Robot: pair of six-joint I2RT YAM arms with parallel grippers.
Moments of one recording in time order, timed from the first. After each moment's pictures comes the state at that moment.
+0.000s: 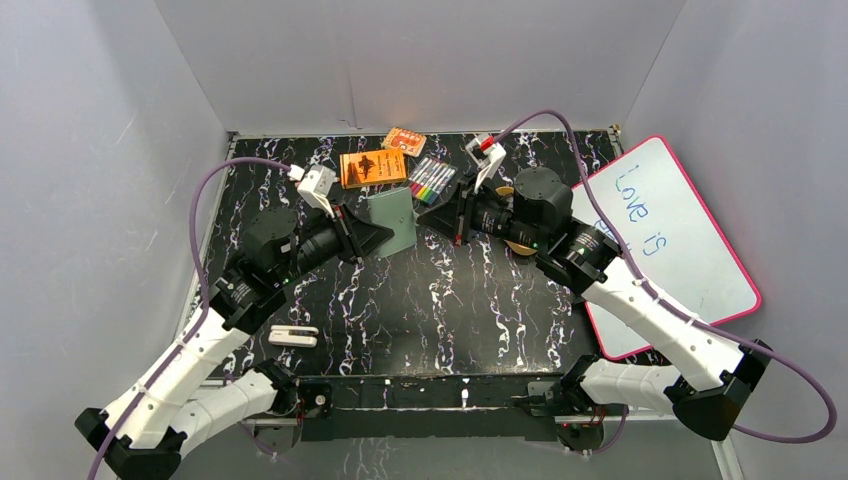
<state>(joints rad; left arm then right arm) -0.65 0.83 0.98 -0.30 0.19 -0.60 0.85 1.12 1.23 -0.25 -0.28 0.46</state>
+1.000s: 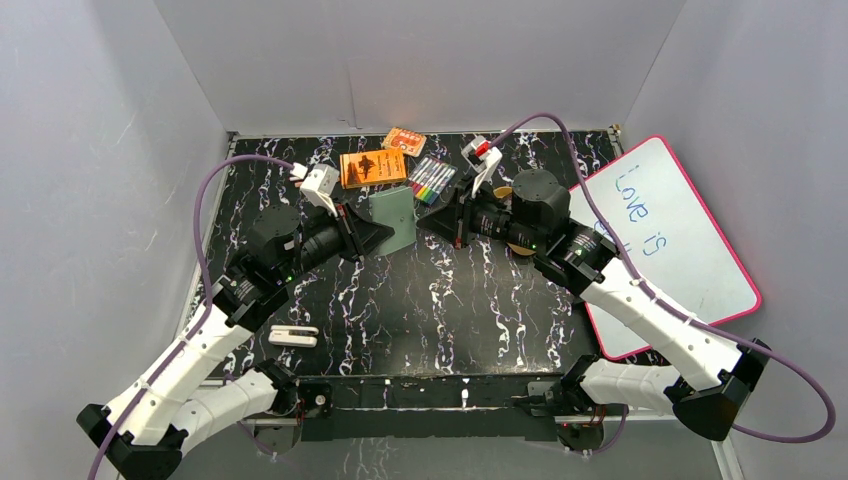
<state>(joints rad) -0.65 0.86 0.99 -0.30 0.17 -0.56 0.85 1.12 1.21 -0.24 -0.30 0.39</state>
